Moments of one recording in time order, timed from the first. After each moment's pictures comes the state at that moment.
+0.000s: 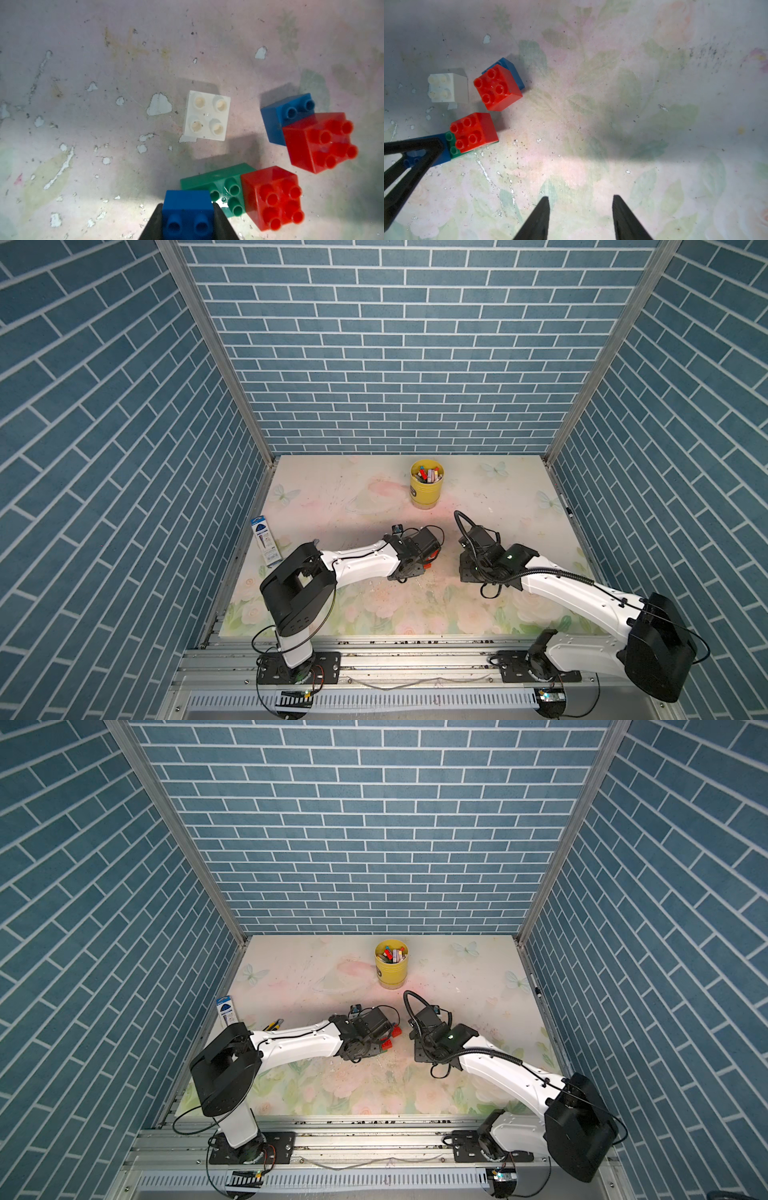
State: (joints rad) left arm -0.95 1.78 1.12 -0.62 -0.25 -1.10; right arm 0.78 1.24 0.79 -0.71 0.16 0.70
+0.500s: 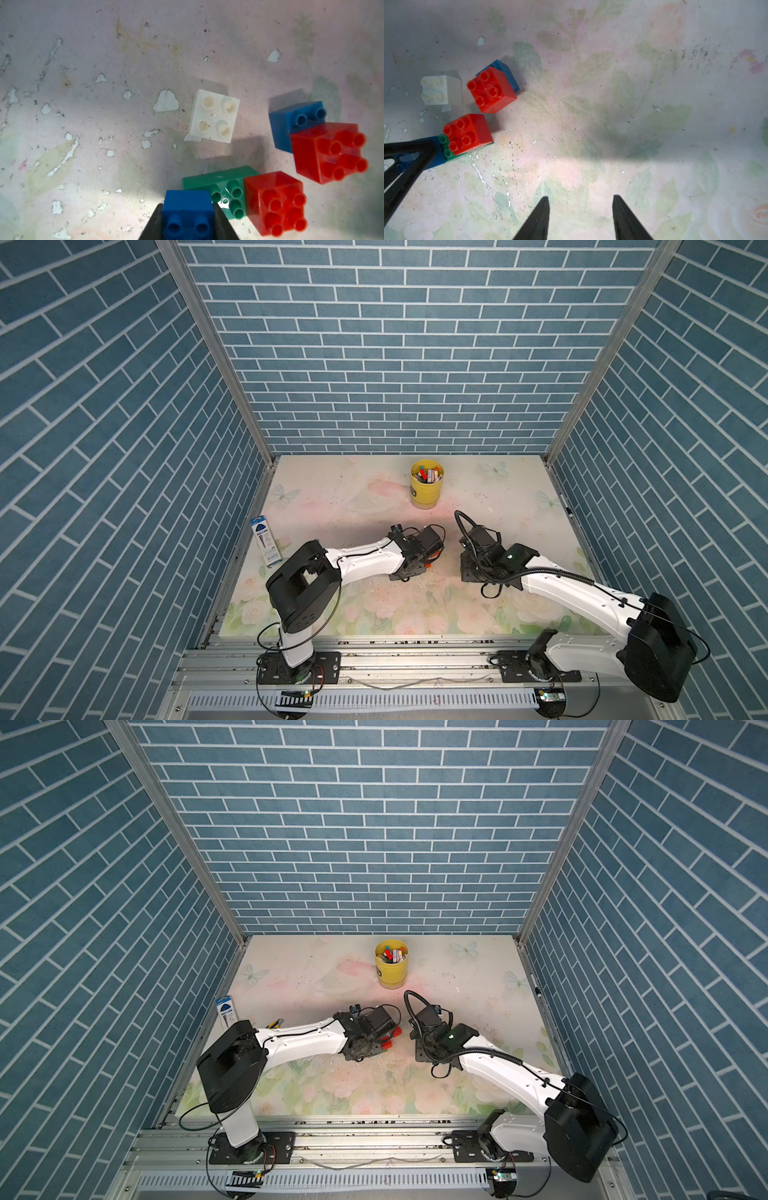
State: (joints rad) left arm -0.95 1.83 1.20 -0.72 -0.25 -1.16; right arm 0.78 1.24 0.79 -0.71 0.18 0.70
